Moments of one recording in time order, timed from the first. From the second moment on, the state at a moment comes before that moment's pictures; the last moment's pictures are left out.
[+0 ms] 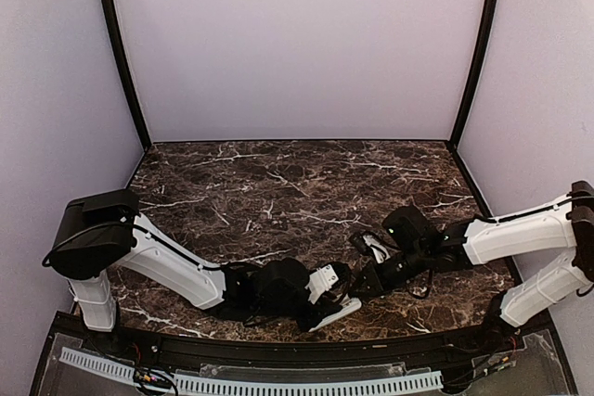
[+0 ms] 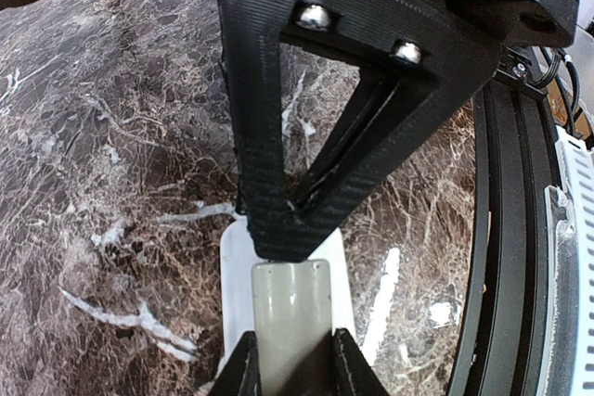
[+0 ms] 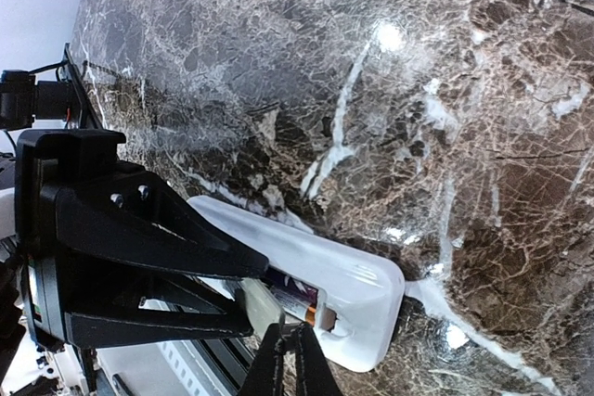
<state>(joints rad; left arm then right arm) -1.33 1.91 0.87 0.43 -0.04 -0.15 0.91 1.36 0.56 -0.13 -0.48 0.61</state>
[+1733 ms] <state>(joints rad) -1.33 1.90 0.88 0.36 -0.02 -0.08 0.94 1.33 0.54 -0.16 -0.45 0.68</state>
